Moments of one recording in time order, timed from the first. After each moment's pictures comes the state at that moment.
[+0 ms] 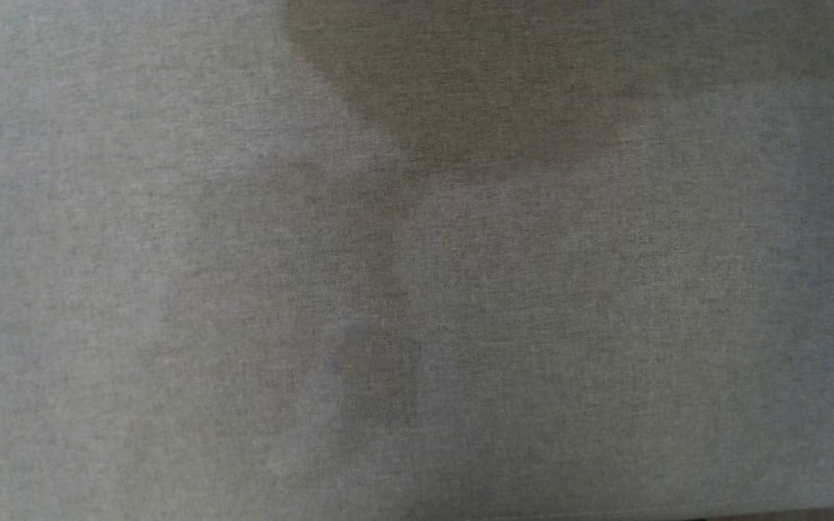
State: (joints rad) left arm -1.55 0.56 -0.61 0.37 -0.46 -0.13 -0.26; right arm -1.44 -0.48 0.23 0.58 0.21 0.12 -0.23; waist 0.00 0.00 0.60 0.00
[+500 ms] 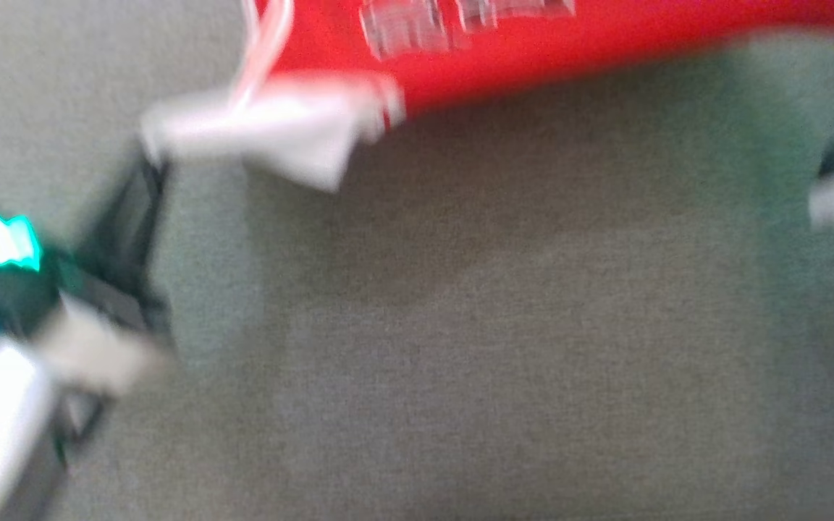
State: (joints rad) left arm -0.46 0.64 -0.54 0.06 -0.51 -0.07 -0.26; right arm -0.57 -0.42 0.11 0.39 0.28 0.12 -0.25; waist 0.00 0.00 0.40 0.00
